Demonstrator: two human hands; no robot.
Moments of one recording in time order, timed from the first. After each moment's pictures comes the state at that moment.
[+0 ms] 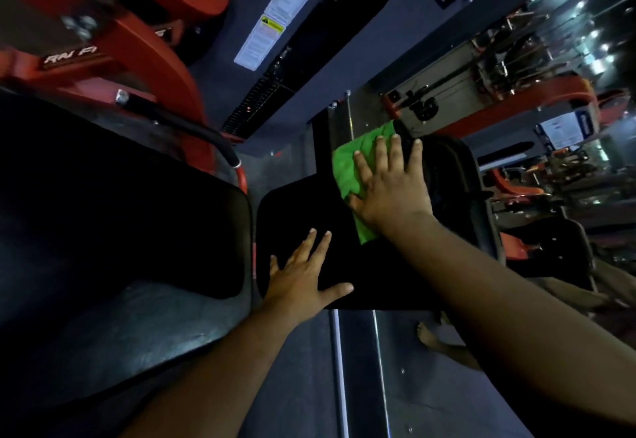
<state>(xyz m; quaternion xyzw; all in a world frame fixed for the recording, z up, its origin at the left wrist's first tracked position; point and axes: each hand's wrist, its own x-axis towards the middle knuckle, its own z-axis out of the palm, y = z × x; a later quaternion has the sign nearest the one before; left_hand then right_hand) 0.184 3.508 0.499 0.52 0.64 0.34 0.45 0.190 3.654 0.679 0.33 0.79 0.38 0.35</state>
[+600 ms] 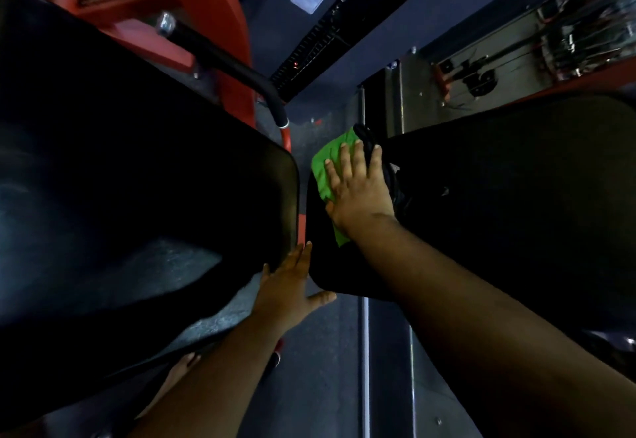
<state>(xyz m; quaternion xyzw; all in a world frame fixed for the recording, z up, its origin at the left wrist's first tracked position) 0.195 3.455 0.336 0.45 0.69 0.31 0.47 0.164 3.625 0.477 0.23 0.80 0.37 0.42</state>
